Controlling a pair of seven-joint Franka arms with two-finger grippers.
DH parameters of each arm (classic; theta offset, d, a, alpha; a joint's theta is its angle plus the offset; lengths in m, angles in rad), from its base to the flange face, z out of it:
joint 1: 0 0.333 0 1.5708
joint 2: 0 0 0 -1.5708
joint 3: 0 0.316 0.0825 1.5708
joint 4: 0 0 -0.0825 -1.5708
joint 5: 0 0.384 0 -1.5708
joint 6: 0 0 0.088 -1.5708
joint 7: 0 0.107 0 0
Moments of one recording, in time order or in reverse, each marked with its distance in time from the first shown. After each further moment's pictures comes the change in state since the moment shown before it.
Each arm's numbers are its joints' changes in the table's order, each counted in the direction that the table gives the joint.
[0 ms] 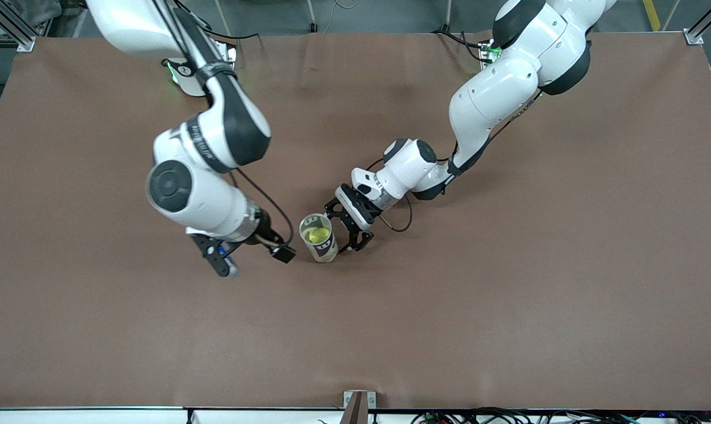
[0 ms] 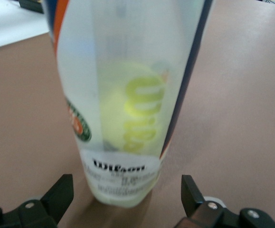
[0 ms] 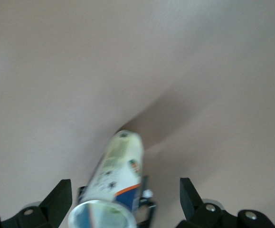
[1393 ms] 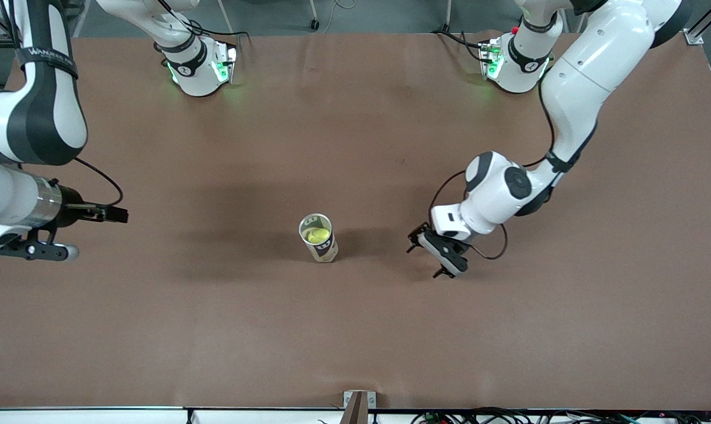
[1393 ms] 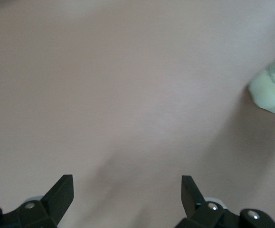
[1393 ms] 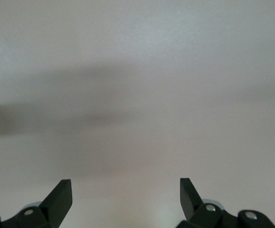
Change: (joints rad) left arm 0.406 0.343 0.001 -0.158 0.000 0.609 -0.066; right arm -0.373 0.252 -0.005 -0.176 -0.312 0.247 -0.992
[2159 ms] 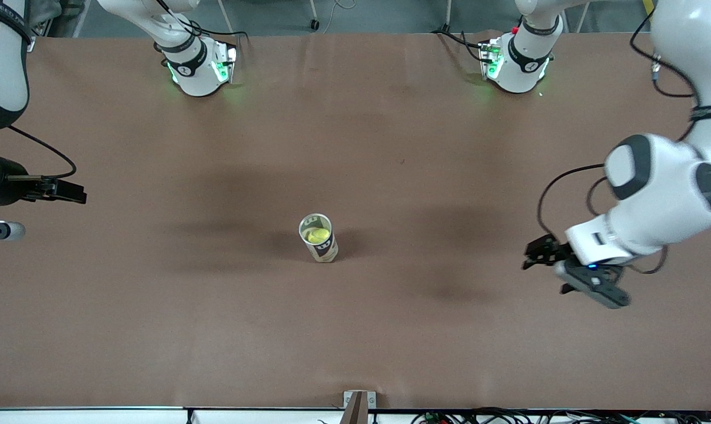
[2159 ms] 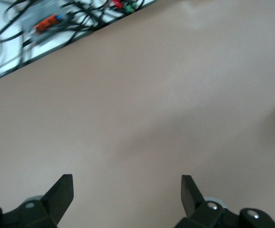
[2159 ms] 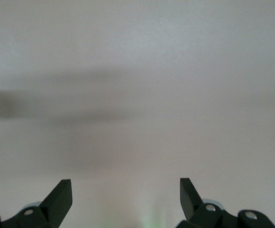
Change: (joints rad) left arm 0.278 0.253 0.001 0.345 0.000 0.815 0.000; right arm -0.042 0.019 0.006 0.155 -0.012 0.157 -0.077
